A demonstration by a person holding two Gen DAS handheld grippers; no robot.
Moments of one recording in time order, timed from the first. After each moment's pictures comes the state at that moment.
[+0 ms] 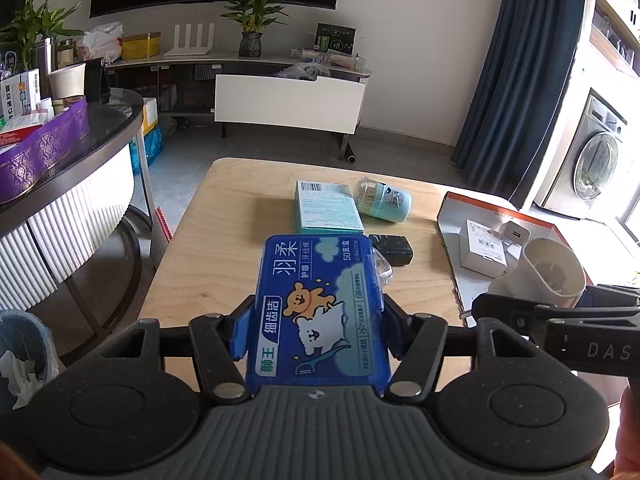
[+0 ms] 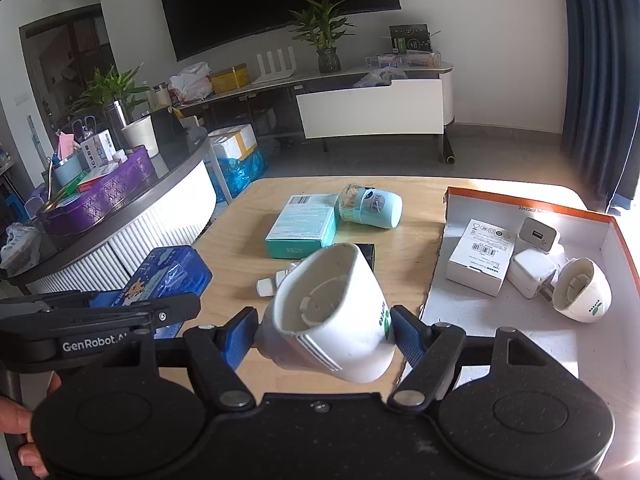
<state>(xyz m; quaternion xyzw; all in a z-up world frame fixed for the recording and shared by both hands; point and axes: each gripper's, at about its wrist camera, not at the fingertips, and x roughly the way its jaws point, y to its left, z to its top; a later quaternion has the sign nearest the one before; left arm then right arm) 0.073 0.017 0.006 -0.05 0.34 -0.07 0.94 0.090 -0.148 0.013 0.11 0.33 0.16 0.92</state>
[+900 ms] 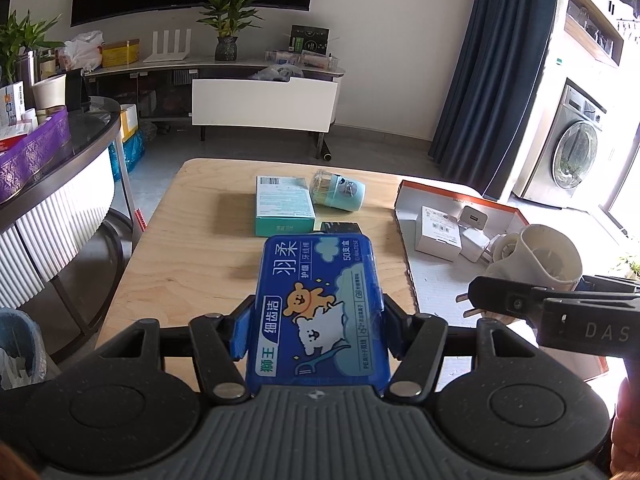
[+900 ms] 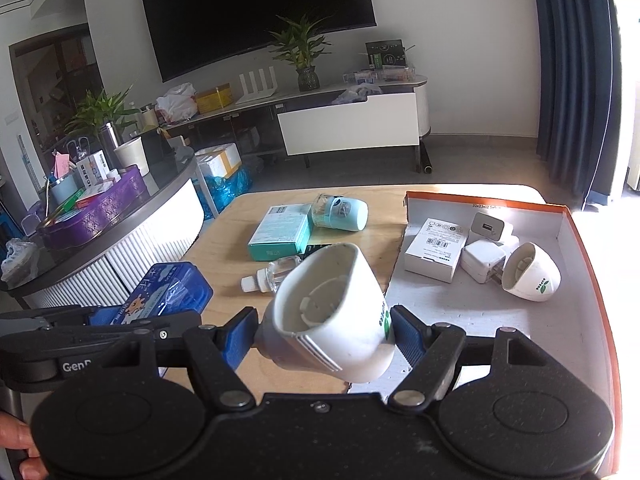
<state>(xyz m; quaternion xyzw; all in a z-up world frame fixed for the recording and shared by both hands) 0.045 -0.013 0.010 -0.04 0.33 -0.10 0.94 0.052 -0.180 0.020 0.13 0.31 0.13 0.93</state>
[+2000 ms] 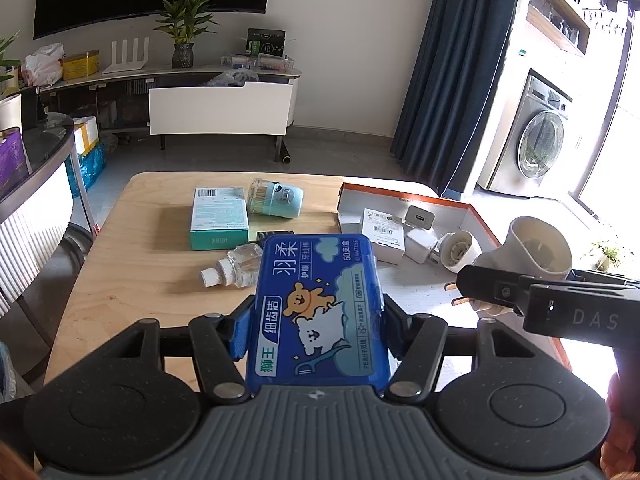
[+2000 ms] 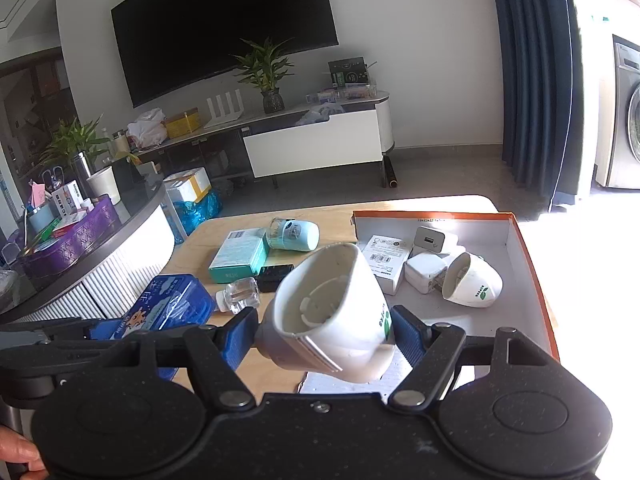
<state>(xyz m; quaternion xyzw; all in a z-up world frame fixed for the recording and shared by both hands) 0.045 -0.051 0.017 -0.03 0.33 -0.15 0.93 0.036 -0.222 0.026 0.15 0.29 0.09 0.94</state>
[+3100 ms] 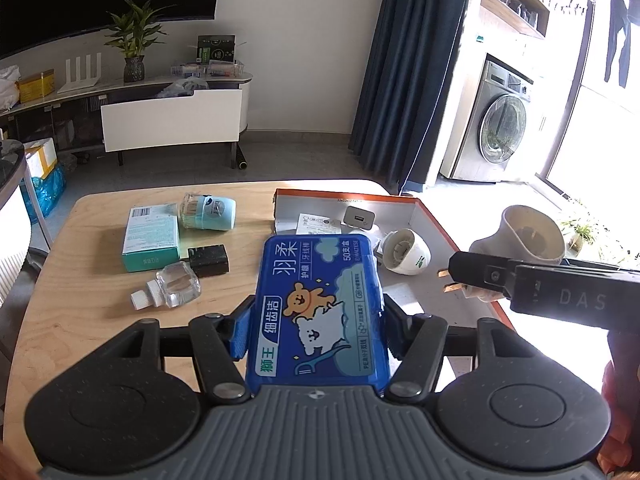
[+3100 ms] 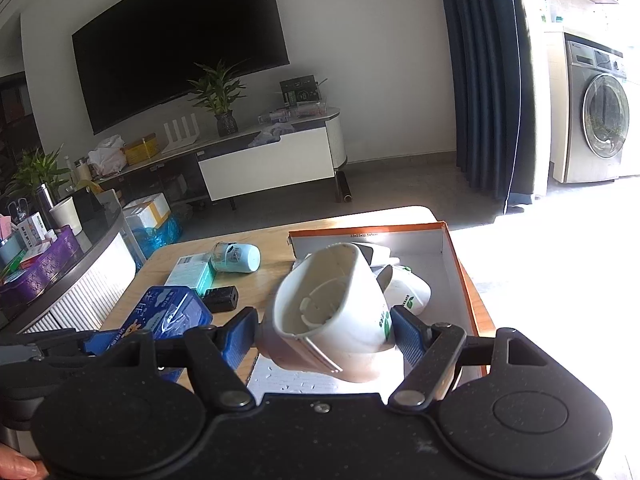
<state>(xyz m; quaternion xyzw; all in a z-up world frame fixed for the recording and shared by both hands) 0.046 -0.101 0.021 0.00 0.32 -0.20 0.93 0.022 -0.263 0.025 0.17 0.27 0.02 0.95</state>
